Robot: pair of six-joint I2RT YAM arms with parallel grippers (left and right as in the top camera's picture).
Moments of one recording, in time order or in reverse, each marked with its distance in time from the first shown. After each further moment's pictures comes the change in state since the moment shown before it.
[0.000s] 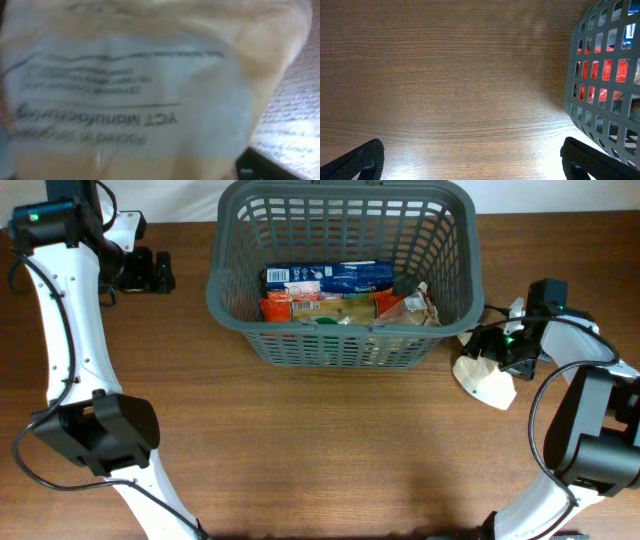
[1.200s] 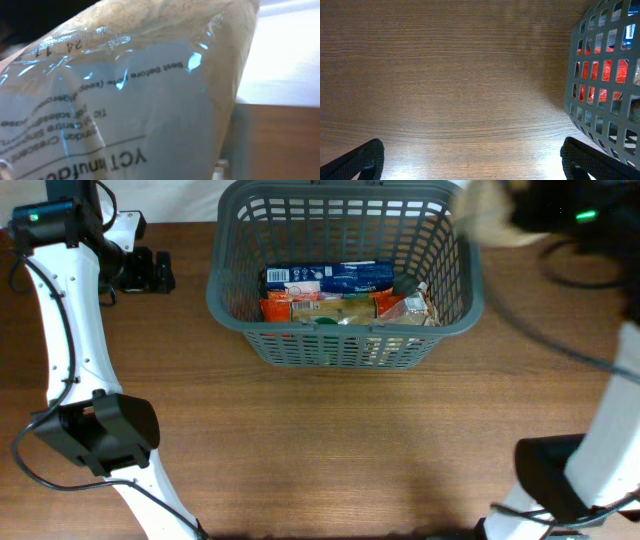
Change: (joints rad) left arm 0.000 0.000 0.000 0.001 0.000 -0.003; right arm 0.379 -0.058 1.636 -0.719 -0.146 0.063
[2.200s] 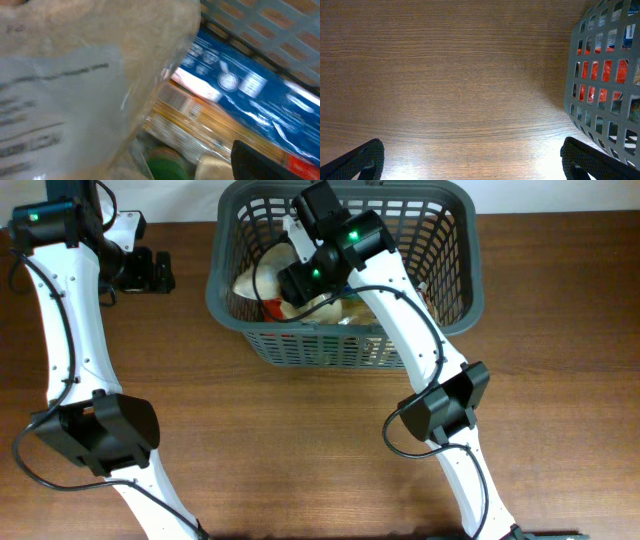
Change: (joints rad) left arm 0.000 0.000 0.000 0.000 0.000 0.000; right arm 0.419 0.597 -0.124 0.034 0.249 -0.193
